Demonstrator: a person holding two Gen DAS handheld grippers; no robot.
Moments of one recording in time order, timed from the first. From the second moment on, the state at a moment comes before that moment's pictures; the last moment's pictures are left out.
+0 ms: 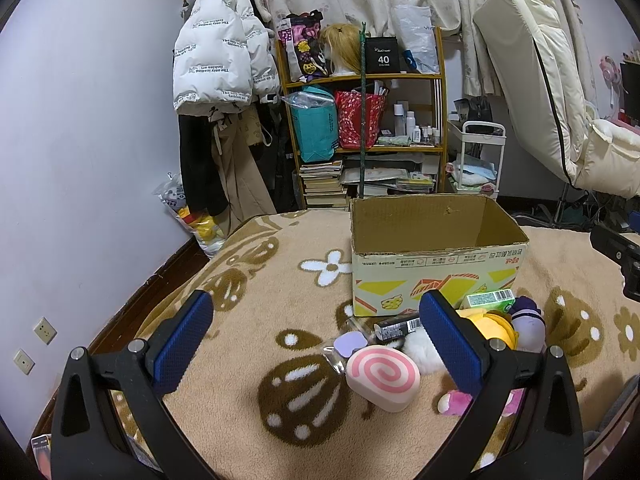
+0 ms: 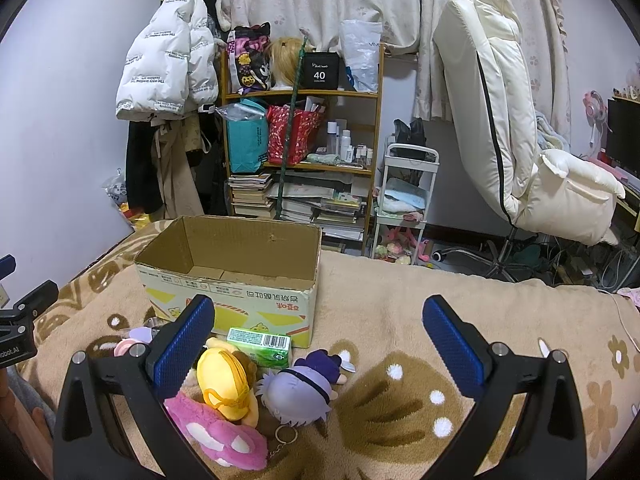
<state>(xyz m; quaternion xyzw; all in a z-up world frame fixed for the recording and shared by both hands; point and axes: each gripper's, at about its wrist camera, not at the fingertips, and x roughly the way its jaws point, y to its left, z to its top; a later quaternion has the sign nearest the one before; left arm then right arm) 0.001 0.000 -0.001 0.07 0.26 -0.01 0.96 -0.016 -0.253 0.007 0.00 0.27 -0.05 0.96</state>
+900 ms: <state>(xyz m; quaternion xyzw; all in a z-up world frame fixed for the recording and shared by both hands) 0.001 0.001 -0.004 0.07 0.26 -0.01 0.96 -0.015 -0.253 0.005 0.00 0.27 -0.05 0.96</state>
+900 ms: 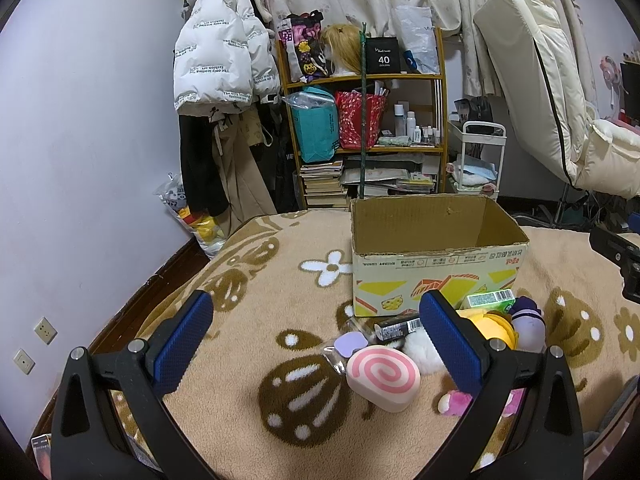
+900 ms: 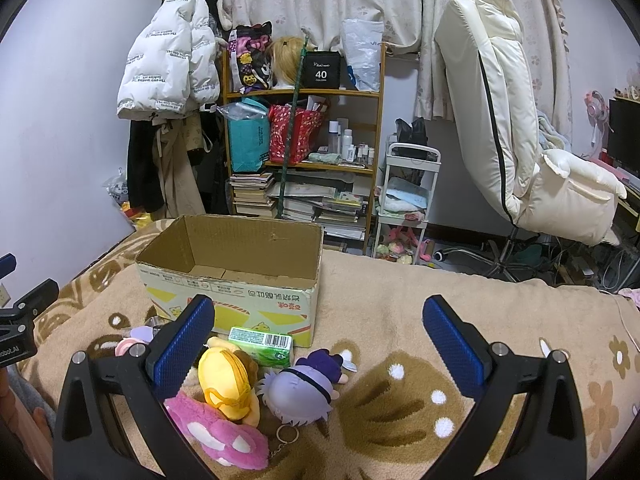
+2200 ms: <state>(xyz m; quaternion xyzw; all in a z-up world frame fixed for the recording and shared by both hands) 0.025 -0.001 -0.034 0.09 0.33 -0.01 0.94 0.011 -0.259 -0.025 0.02 0.34 -0.06 0.94</state>
